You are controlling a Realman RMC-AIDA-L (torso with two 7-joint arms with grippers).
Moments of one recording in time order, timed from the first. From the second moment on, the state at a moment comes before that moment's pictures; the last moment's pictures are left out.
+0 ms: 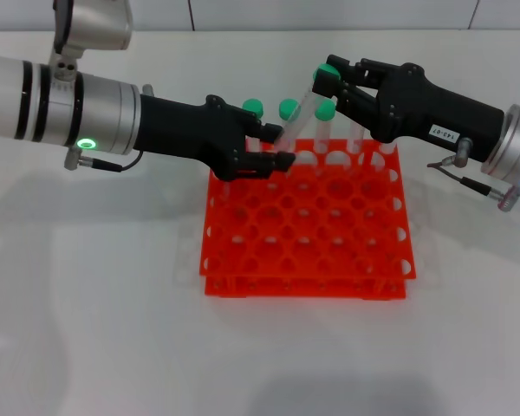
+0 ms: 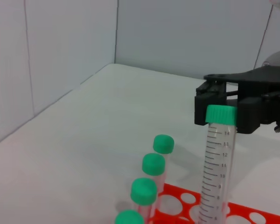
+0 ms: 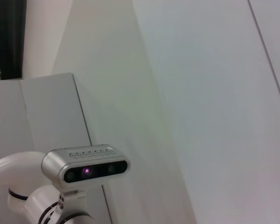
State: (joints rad) left arm -0.82 -2.04 0.89 0.55 2.06 1.41 -1.44; right arm 0.67 2.03 -1.30 -0.24 -0.97 -1.44 1.05
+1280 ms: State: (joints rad) left arm -0.32 -2.08 1.03 1.78 2.08 1.70 -2.18; right arm 0.64 2.02 -1.30 -0.29 -0.97 -1.47 1.06
